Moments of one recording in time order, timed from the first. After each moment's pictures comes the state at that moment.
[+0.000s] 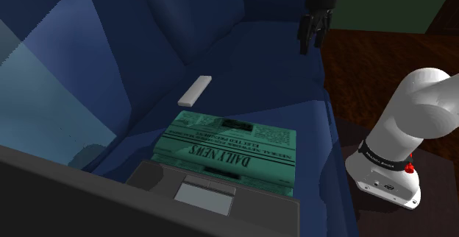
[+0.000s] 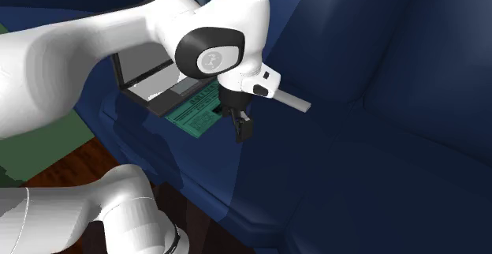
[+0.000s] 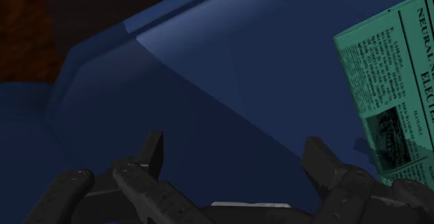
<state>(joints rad) -0.02 -0.75 0.07 -2.38 0.12 1.54 0.13</state>
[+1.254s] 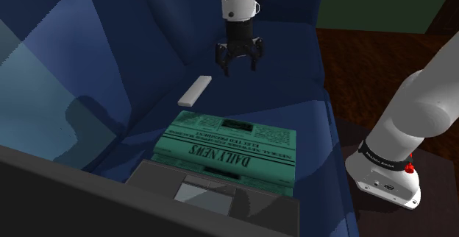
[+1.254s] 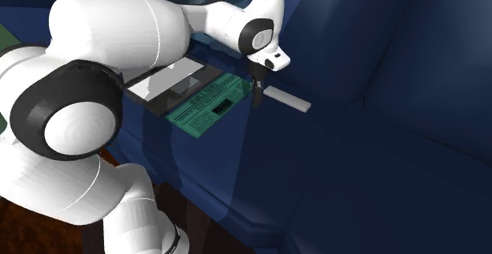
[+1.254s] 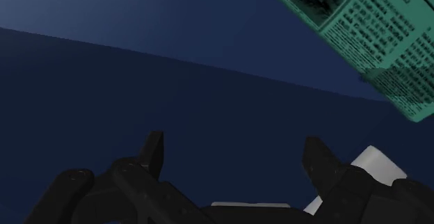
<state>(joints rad) -0.09 -0.17 0.41 -2.06 0.12 1.84 0.83</state>
